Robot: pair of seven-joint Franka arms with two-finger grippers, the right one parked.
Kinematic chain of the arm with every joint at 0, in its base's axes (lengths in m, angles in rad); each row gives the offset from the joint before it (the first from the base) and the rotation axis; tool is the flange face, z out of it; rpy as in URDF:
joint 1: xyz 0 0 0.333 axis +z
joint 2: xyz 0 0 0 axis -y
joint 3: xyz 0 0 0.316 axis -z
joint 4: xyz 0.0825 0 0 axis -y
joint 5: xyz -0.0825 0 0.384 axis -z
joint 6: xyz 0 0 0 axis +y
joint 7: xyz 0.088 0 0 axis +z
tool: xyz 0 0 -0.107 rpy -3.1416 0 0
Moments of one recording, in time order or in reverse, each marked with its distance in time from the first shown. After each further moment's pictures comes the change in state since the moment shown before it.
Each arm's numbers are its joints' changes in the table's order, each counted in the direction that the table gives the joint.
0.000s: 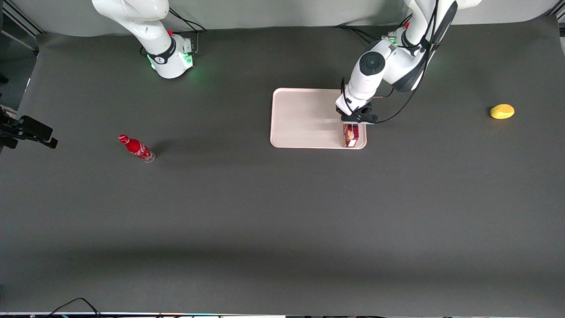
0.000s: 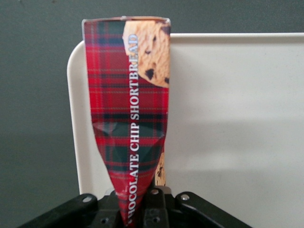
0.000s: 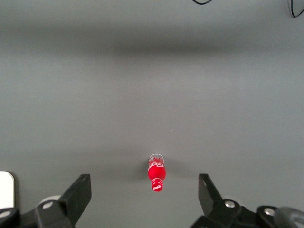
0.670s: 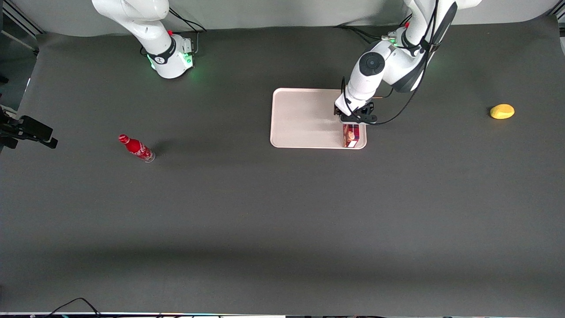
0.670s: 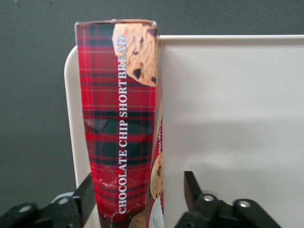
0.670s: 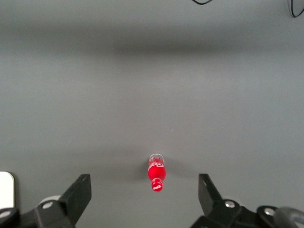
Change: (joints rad) arm 0.000 -0.004 0.000 0.005 -0.001 -0.002 0.000
